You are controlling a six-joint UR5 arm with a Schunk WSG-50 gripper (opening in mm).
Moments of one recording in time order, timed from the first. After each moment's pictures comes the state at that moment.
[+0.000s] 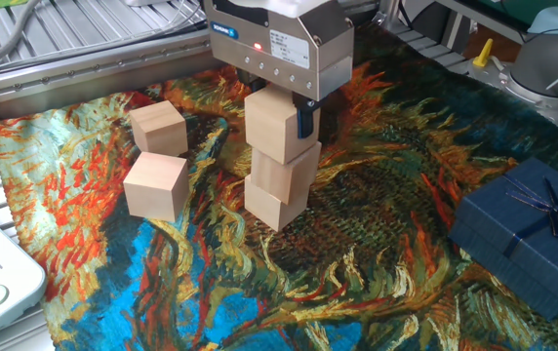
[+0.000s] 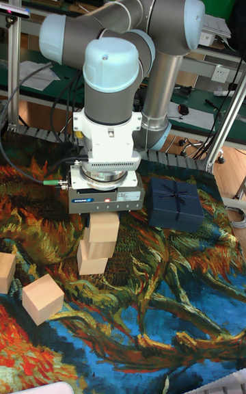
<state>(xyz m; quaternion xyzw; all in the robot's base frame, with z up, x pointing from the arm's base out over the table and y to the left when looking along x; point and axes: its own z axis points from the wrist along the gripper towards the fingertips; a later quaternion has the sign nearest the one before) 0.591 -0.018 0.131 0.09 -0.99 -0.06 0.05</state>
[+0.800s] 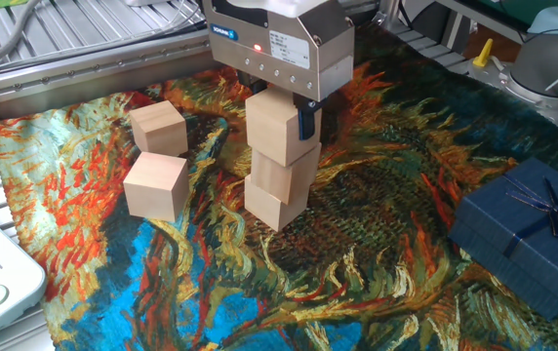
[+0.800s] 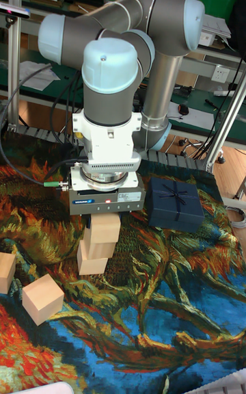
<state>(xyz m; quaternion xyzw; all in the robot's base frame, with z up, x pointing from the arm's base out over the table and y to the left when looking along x) 0.594 -0.018 0.131 0.09 -0.99 -0.06 0.05</state>
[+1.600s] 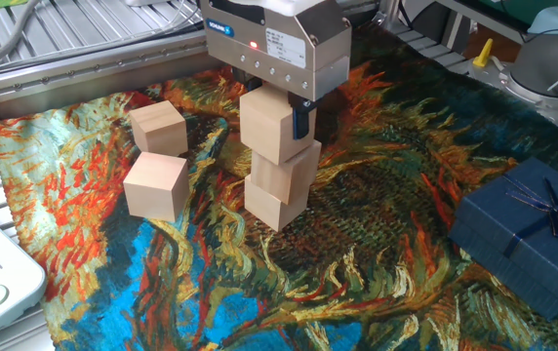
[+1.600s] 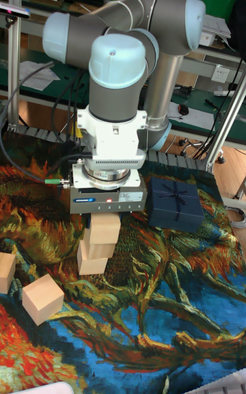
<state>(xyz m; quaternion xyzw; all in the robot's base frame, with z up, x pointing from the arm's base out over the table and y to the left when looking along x) 0.600 -0.017 0.138 0.08 -0.99 -0.05 0.03</state>
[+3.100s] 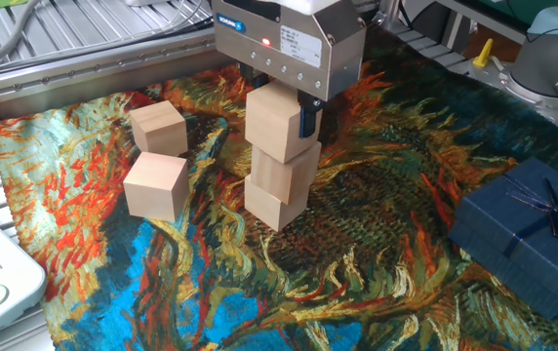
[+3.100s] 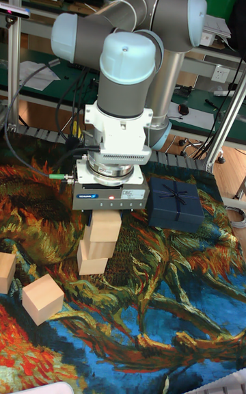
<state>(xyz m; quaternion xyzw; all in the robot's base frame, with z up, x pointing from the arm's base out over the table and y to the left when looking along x) 0.593 -0.025 0.137 0.07 -1.00 -0.01 0.03</state>
